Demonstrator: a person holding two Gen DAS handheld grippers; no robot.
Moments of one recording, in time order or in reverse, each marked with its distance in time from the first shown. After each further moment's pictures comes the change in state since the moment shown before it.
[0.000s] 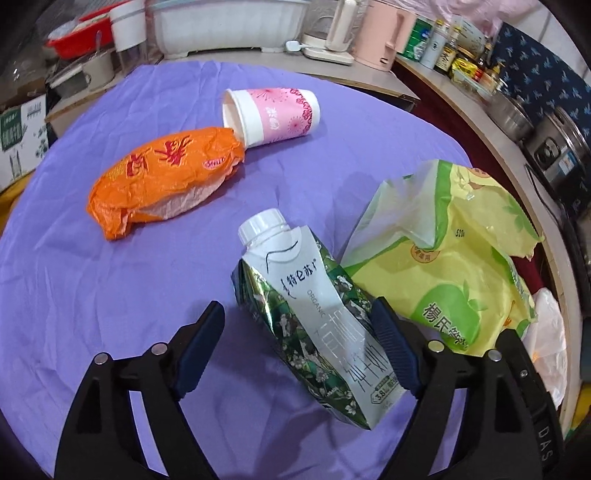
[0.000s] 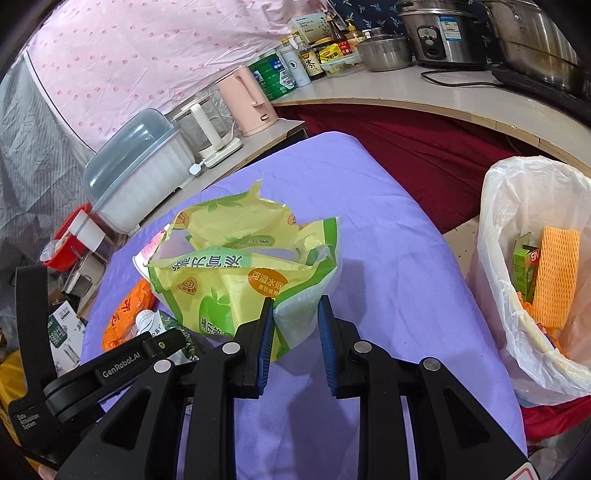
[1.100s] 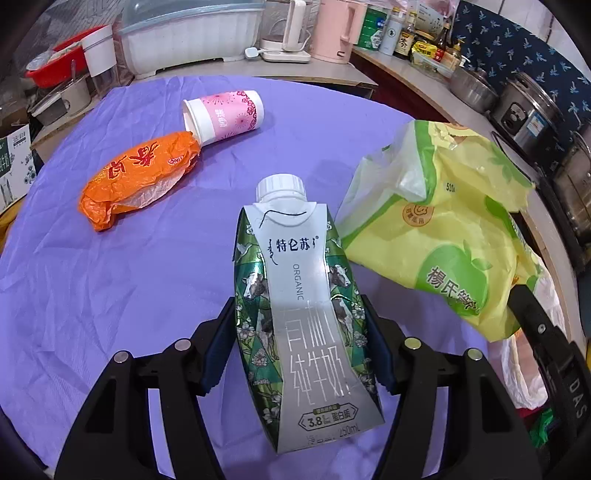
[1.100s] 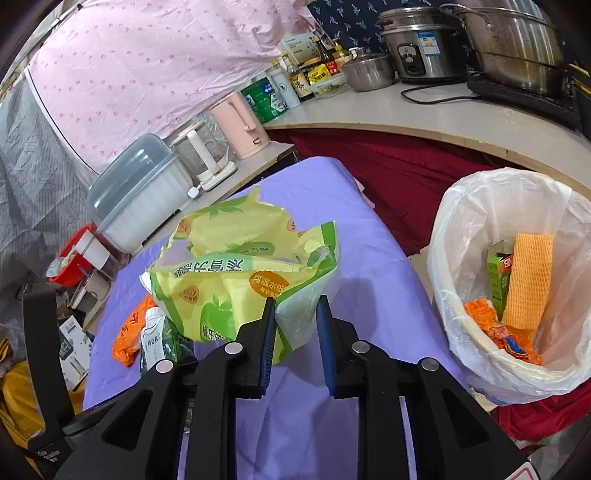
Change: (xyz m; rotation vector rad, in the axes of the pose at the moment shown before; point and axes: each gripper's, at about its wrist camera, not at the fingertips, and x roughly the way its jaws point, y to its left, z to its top) left arm -0.033 -0.031 -0.032 0.143 -0.017 -0.040; right arm -0.052 -0.023 0.004 0.030 -0.076 0.000
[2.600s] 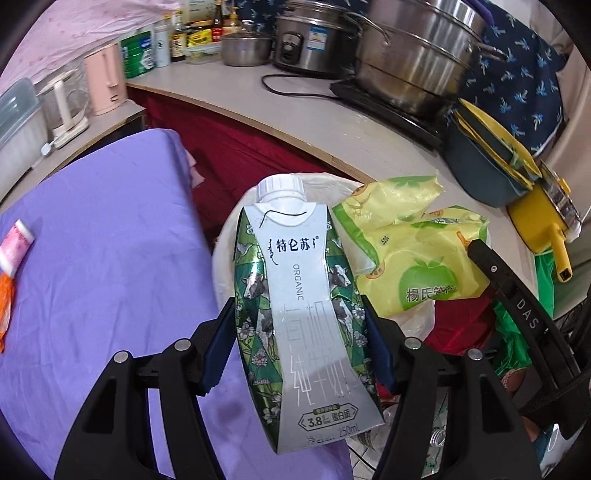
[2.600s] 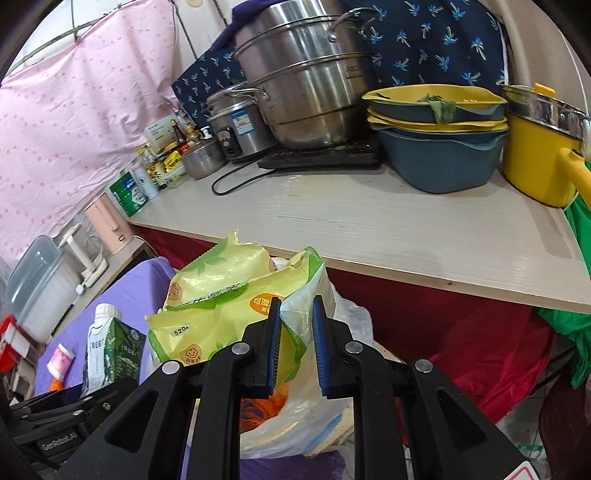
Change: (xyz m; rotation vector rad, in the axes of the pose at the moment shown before) left arm -0.042 -0.264 -0.062 0.544 0.023 -0.338; right arm -0.140 -0.228 0.038 0.193 -0.239 -0.390
